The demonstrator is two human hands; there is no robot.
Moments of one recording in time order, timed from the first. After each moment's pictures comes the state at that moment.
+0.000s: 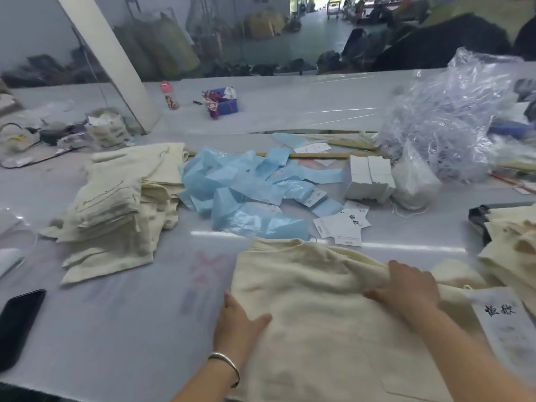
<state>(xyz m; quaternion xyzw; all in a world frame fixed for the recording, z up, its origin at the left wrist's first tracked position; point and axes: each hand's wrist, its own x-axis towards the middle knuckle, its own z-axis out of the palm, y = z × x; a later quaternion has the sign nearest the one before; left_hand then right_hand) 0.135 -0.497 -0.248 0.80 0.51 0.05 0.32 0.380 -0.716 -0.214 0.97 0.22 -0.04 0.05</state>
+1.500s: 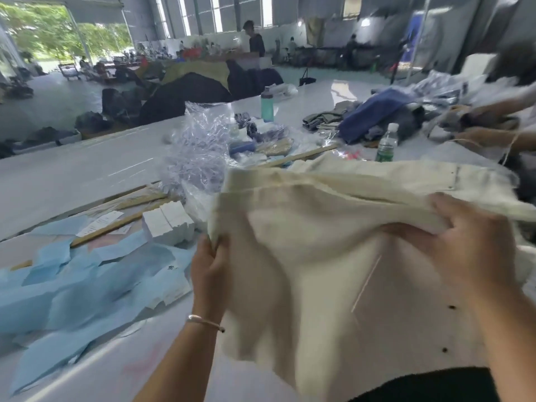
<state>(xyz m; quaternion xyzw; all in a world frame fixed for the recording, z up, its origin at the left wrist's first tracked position) 0.329 -0.678 -0.100 0.75 0.06 0.18 0.64 0.220 -0.963 0.000 0.88 -0.02 0.45 -0.14</state>
